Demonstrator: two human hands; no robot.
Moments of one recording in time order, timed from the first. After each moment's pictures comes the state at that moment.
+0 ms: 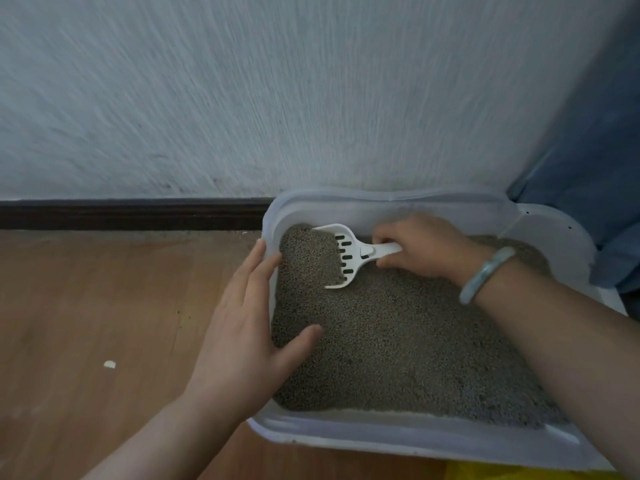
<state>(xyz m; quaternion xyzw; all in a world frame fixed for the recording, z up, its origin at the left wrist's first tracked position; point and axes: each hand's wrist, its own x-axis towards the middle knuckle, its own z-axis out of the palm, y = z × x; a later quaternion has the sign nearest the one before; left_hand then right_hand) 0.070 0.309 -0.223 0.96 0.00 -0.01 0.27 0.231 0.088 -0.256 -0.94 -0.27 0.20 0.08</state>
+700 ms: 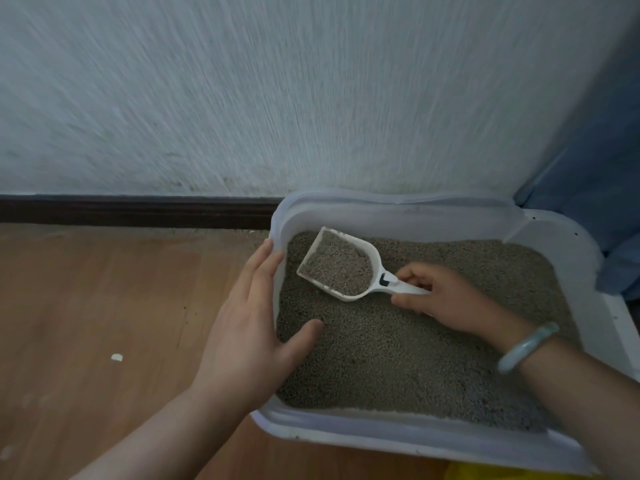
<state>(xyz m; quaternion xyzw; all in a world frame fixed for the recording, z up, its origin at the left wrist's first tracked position) 0.070 0.310 -0.226 0.96 0.01 0.01 0.28 0.175 0.057 -0.292 -0.85 -0.11 0.27 0.43</state>
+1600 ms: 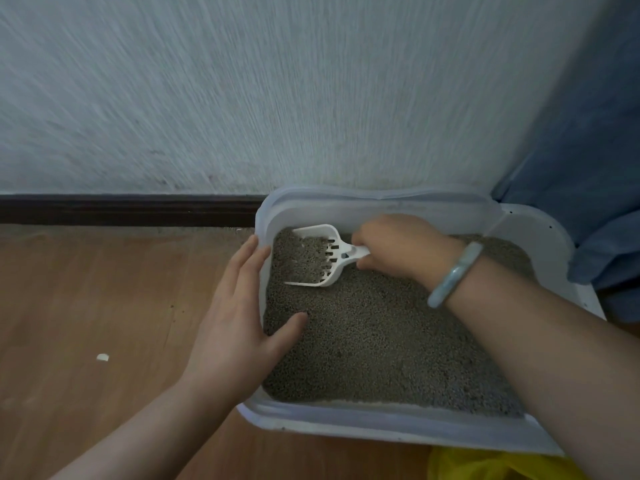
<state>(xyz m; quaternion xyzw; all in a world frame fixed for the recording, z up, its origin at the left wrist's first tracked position) 0.070 0.308 -0.228 0.96 0.01 0.01 0.29 0.217 0.115 -0.231 -0.93 -0.29 0.21 0.00</state>
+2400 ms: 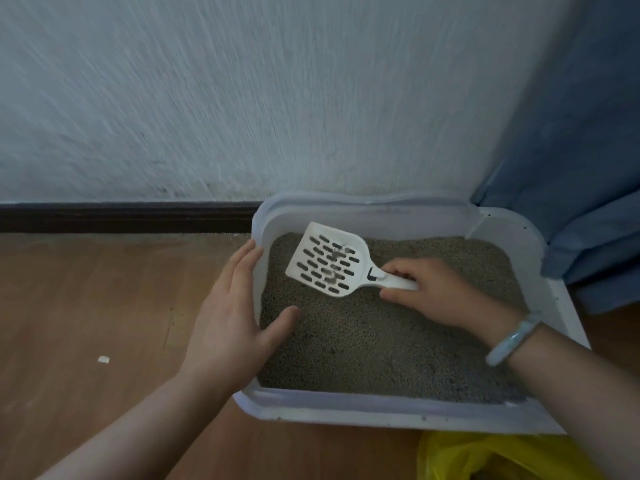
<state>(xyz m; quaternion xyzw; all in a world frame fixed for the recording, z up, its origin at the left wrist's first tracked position) 0.068 0.307 -0.222 0.96 0.01 0.02 0.27 0.162 0.042 -0.256 -0.91 -0.18 0.22 0.30</state>
